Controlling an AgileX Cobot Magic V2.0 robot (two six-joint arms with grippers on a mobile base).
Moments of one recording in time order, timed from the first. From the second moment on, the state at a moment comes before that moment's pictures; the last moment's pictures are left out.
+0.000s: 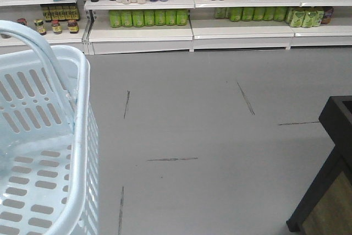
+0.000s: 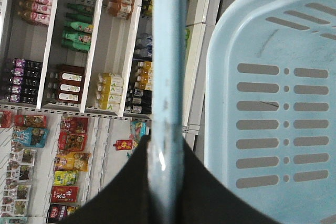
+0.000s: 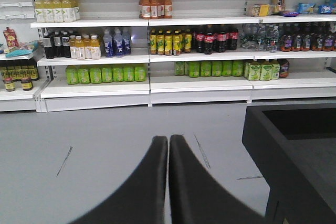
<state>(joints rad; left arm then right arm) -0.63 0.81 -1.17 0.45 0.86 0.82 -0.03 -0.01 0.03 -0.11 0.14 0.08</state>
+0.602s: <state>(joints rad) -0.63 0.81 -1.17 0.45 0.86 0.82 -0.03 -0.01 0.03 -0.11 0.14 0.08</state>
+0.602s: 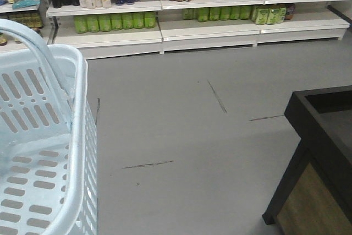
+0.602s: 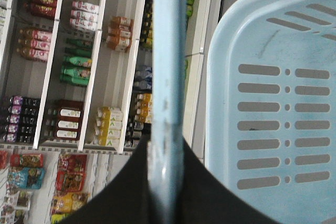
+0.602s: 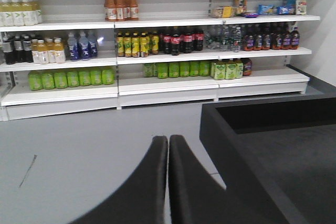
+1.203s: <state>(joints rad) -0.63 0.81 -1.17 0.45 0.86 0.82 -0.03 -0.01 0.03 -0.11 0.14 0.08</state>
